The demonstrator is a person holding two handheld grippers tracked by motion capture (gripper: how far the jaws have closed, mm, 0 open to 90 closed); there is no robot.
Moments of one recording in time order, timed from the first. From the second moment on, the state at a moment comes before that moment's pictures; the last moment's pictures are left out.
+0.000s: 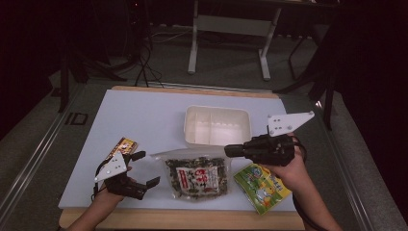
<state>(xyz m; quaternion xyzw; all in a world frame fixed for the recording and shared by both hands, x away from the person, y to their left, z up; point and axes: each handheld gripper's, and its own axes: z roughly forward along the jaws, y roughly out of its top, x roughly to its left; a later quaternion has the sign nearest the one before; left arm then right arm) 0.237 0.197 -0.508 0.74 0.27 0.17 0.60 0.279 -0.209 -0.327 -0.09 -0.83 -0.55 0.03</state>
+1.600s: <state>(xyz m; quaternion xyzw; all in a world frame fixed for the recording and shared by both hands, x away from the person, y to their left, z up) 0.285 0.141 -0.435 0.76 0.14 0.01 0.63 0.293 -0.207 -0.317 -0.14 -0.83 -0.54 -0.01</state>
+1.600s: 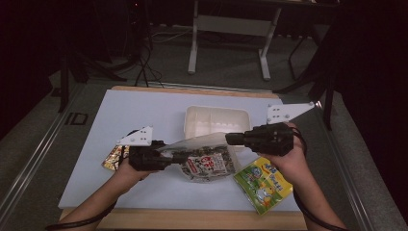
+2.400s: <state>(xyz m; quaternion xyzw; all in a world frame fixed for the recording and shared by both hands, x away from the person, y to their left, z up) 0.283 0.145 -0.425 0.74 0.11 -0.04 0.66 0.308 -0.196 -0.386 -0.13 -0.85 -0.50 0.09</state>
